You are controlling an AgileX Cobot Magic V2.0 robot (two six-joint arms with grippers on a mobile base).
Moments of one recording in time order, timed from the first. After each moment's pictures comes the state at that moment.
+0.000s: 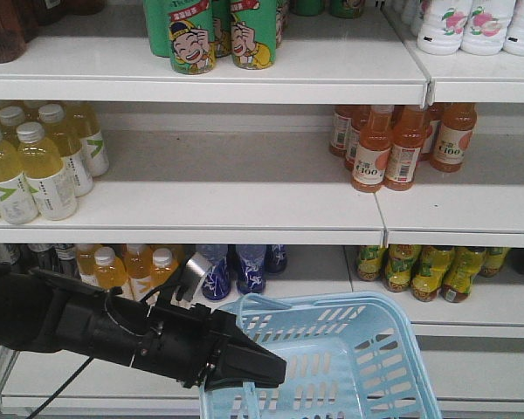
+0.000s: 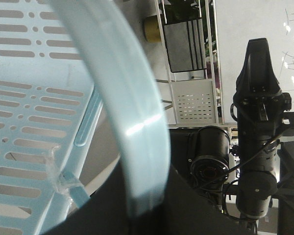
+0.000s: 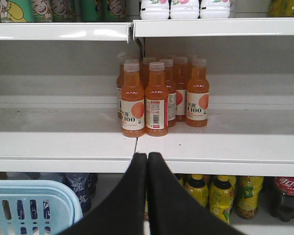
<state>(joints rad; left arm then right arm) -0.42 1.79 -0.76 -1.68 1.14 1.02 0.01 -0.02 0.03 -0.04 0.10 0.03</state>
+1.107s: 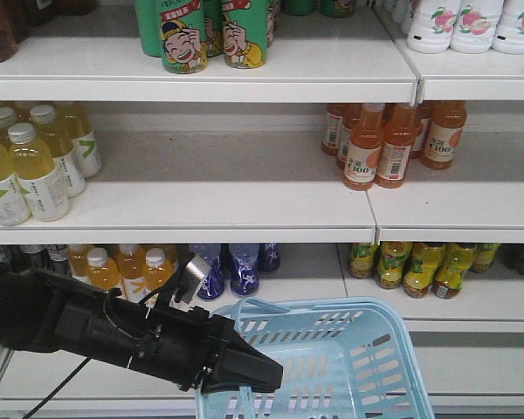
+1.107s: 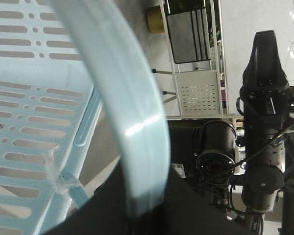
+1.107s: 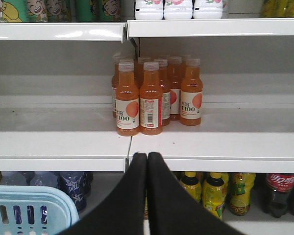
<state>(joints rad) -0.42 1.79 -0.76 -1.64 1.14 1.02 0.01 -0.02 0.03 -0.04 0.10 0.03</state>
